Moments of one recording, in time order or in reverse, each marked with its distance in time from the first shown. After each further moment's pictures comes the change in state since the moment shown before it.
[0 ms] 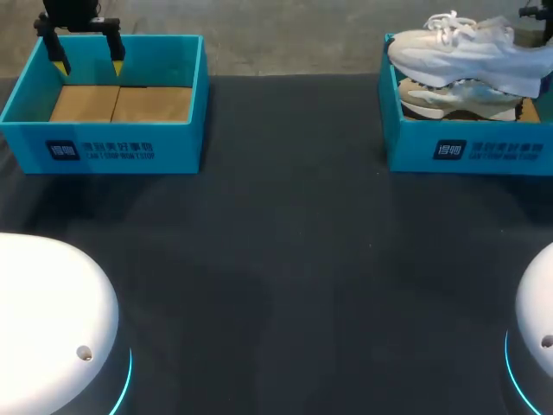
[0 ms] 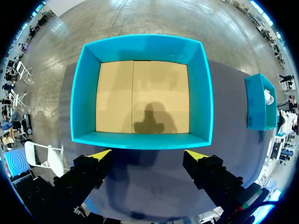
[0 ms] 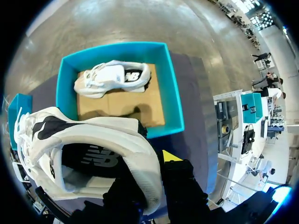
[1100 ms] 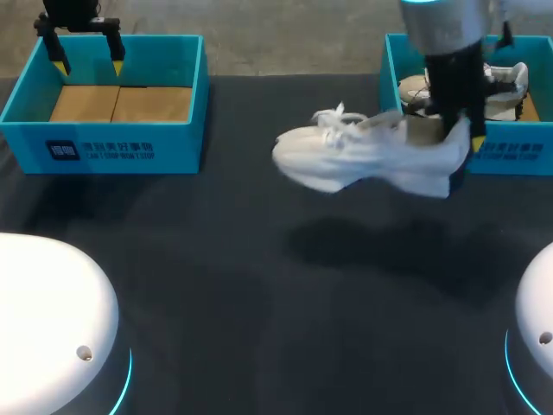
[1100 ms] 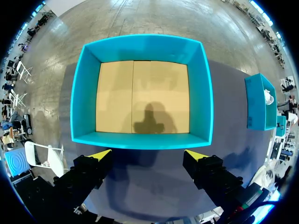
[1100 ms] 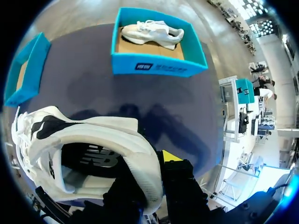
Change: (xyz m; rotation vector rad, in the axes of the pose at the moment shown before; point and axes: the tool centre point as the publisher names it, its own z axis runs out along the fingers) left arm 0.000 0.000 0.000 0.000 0.000 0.000; right arm 0.152 -0.255 -0.044 0.011 -0.110 -0.067
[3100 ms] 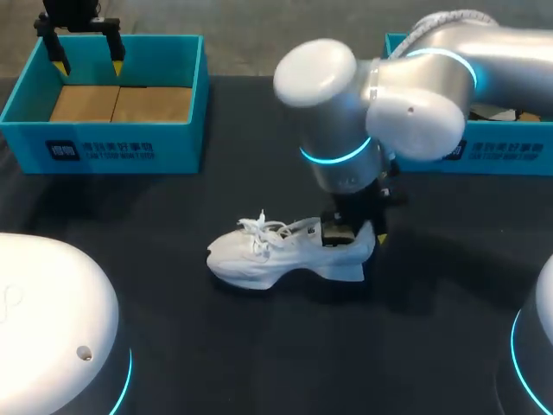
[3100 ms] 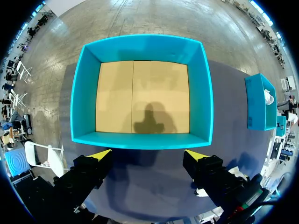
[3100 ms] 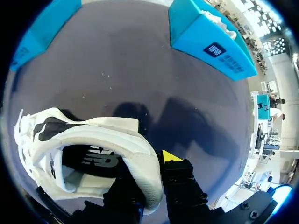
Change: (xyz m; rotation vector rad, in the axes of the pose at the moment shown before) left arm 0.000 0.000 0.000 0.000 0.000 0.000; right arm 0.166 -0.034 0.136 -0.082 0.057 -0.133
